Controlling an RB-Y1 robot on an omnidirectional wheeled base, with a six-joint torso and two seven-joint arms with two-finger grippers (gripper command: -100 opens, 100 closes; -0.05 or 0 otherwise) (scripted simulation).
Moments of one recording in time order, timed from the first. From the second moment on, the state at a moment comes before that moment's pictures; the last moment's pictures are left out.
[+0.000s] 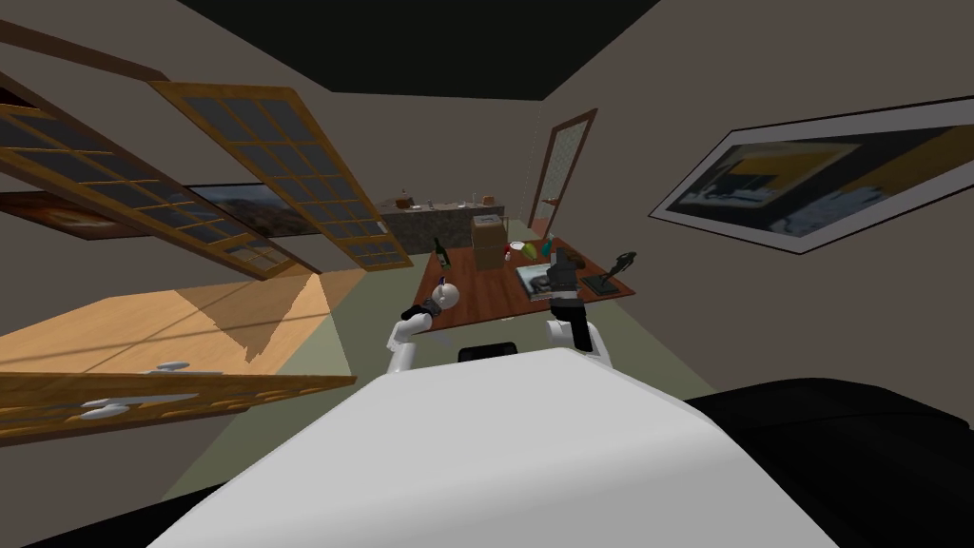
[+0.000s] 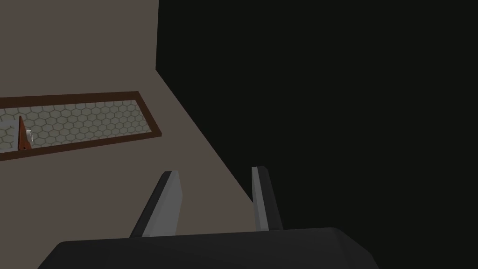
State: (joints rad) left arm -0.03 0.10 0.13 -1.44 0.20 0.61 0.41; right arm 0.45 0.00 -0.05 -2.20 0.12 -0.37 -0.03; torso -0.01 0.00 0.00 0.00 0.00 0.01
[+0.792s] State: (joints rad) left arm -0.05 0.10 0.14 -1.41 0.19 0.61 0.41; right arm 0.45 0.00 -0.05 -2.20 0.12 -0.37 -0.03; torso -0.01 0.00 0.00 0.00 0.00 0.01
